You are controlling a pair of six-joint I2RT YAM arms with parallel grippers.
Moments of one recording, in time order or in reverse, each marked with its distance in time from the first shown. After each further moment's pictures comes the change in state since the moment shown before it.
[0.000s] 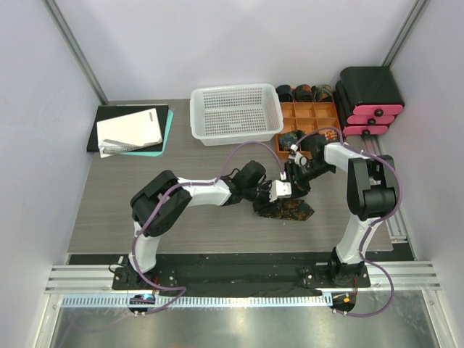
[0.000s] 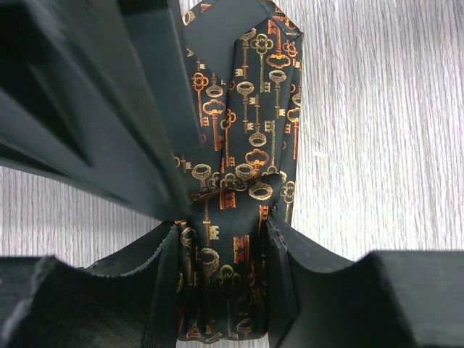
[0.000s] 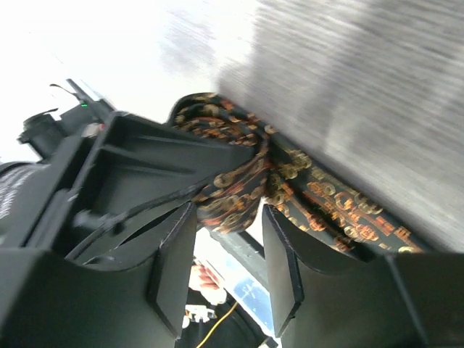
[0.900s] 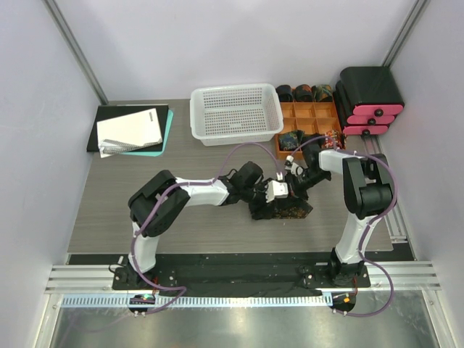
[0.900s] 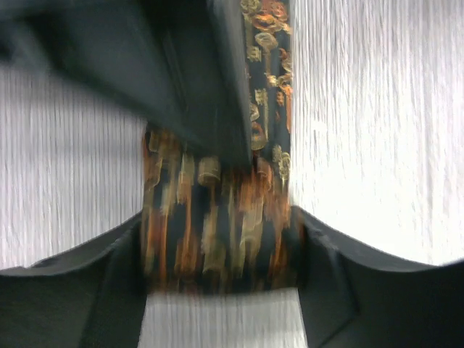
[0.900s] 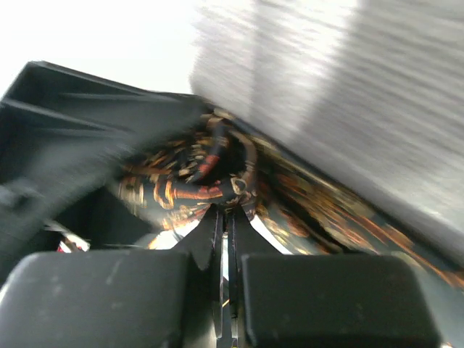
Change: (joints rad) left arm 0.015 -0.008 -0.012 -0.035 -0.016 -0.018; right arm 0.032 0.013 -0.093 0.056 0.019 0.015
